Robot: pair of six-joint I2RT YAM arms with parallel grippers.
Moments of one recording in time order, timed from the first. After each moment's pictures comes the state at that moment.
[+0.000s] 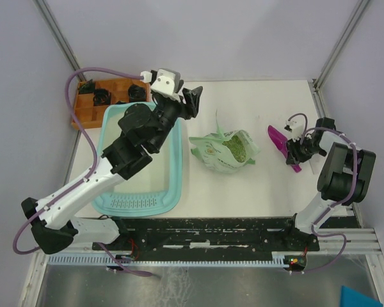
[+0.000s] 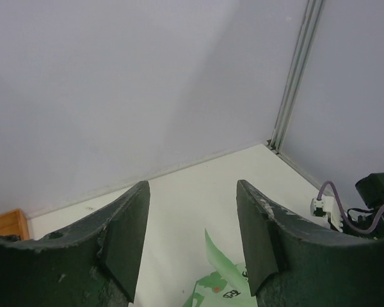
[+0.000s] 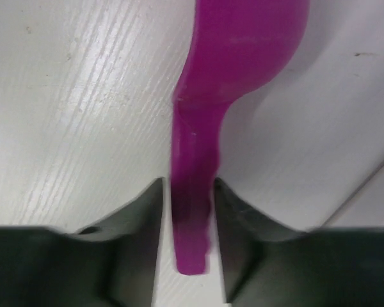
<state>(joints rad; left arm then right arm) -0.92 1.22 1.37 0.10 -0.43 0.06 -0.35 1.75 1.05 -0.62 -0.47 -0.81</state>
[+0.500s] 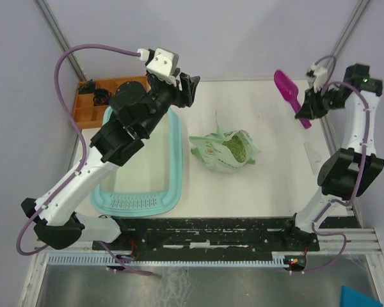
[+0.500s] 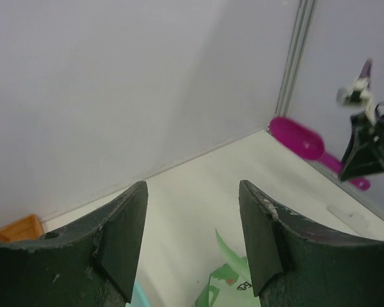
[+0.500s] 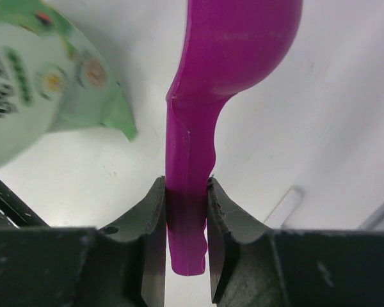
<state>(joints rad) -0.85 1.30 1.66 -0.17 -0.31 0.06 -0.35 1.80 1.71 -1.14 -0.68 -0.76</state>
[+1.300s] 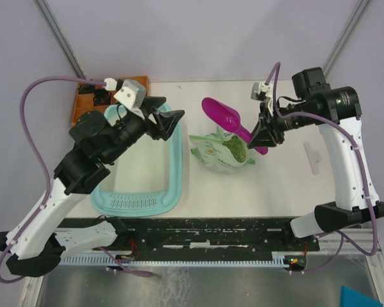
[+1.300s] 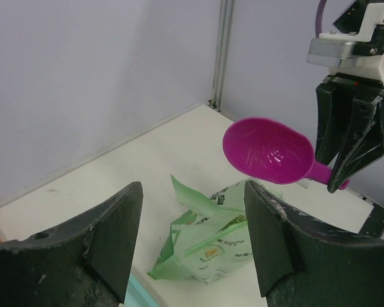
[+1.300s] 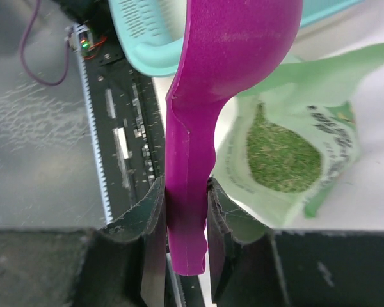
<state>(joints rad) -0.80 1.02 1.44 -0.31 -0.07 -0.04 0.20 1.49 2.01 -1.60 -0.94 -0.72</state>
